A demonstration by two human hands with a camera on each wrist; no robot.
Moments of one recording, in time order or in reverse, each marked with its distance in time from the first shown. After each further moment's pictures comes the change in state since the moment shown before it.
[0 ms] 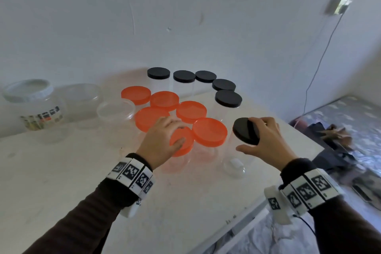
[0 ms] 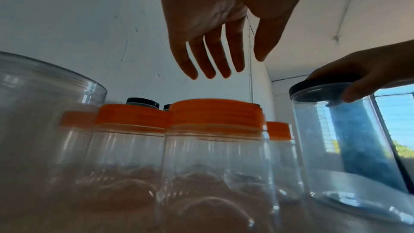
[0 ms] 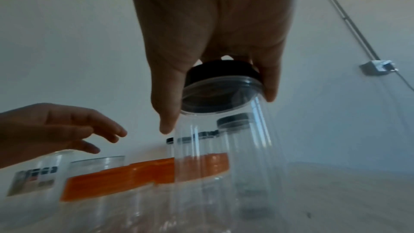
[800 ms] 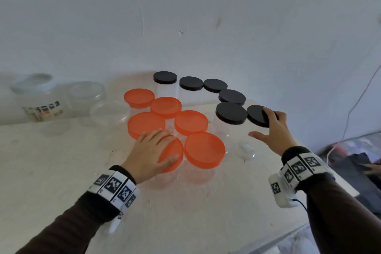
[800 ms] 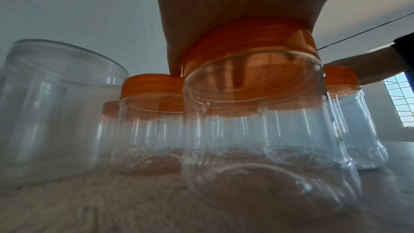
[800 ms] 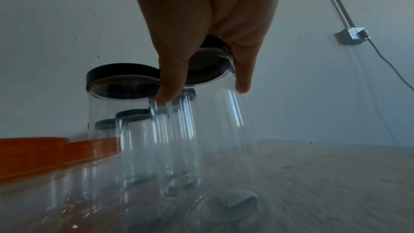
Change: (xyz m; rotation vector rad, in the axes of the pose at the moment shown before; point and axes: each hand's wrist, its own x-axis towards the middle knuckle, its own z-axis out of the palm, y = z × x) left_hand 0.012 -0.008 0.034 0.391 -0.286 -0.319; right_hand 0.140 0.083 0.013 0.156 0.029 -0.093
